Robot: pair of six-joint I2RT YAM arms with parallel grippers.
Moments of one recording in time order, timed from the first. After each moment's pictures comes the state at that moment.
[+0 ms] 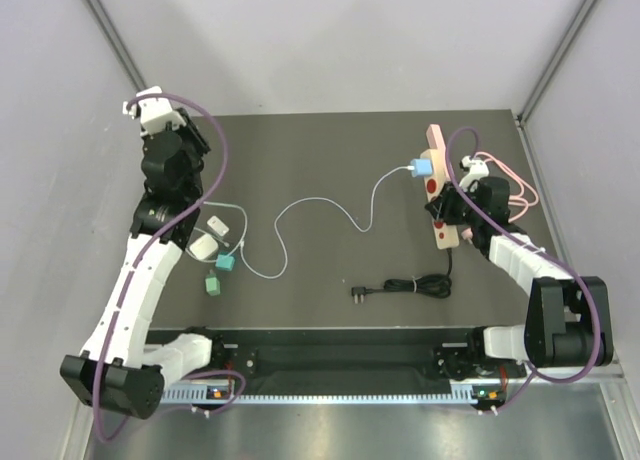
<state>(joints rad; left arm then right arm) -0.21 1.09 1.26 -0.10 -0.50 -0.16 0.02 1.30 0.63 0.16 -0.35 0.18</state>
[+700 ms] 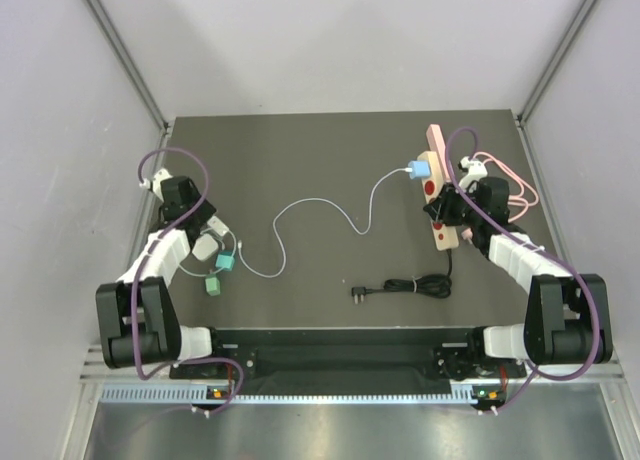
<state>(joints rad) 0.13 1.31 0.75 -0.05 -0.14 -0.62 0.02 1.32 0.63 0.16 -0.39 0.18</state>
